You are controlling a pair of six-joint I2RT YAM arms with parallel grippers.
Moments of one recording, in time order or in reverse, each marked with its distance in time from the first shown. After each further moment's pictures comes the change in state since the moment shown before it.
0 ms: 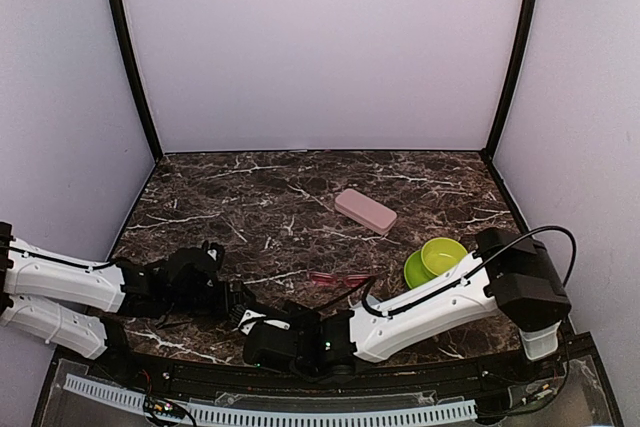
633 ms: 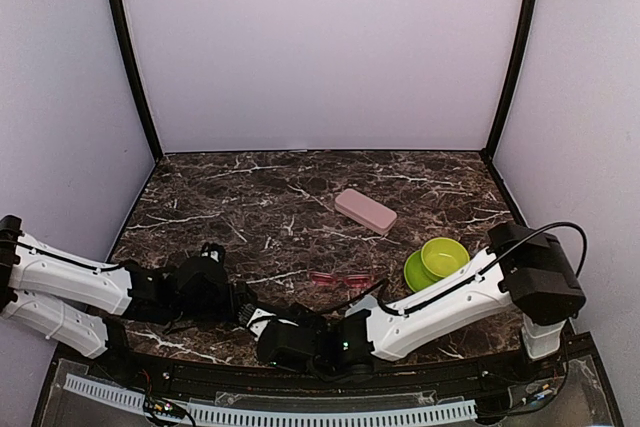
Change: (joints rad) left arm -0.092 0.061 0.018 0.004 -0.154 -0.079; right arm -0.003 -0.073 -0.127 0.137 -0.092 0.059
